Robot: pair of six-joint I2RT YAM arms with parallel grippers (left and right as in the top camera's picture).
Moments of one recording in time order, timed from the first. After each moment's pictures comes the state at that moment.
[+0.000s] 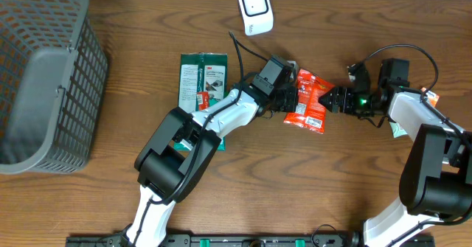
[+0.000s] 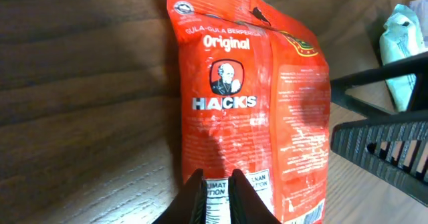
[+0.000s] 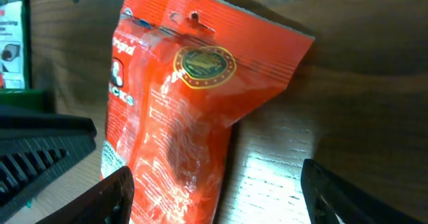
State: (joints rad) left arm -0.68 2.14 1.41 -0.15 0.34 -0.54; right arm -0.18 1.85 1.04 -0.43 -0.61 -0.03
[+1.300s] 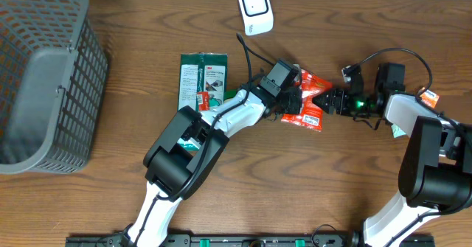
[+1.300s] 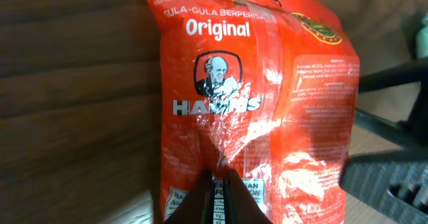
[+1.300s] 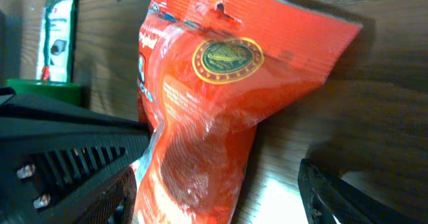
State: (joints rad) left arm -0.71 2.19 1.46 -0.21 0.26 -0.56; right arm -0.18 1.90 1.00 -0.32 -0.77 -0.05
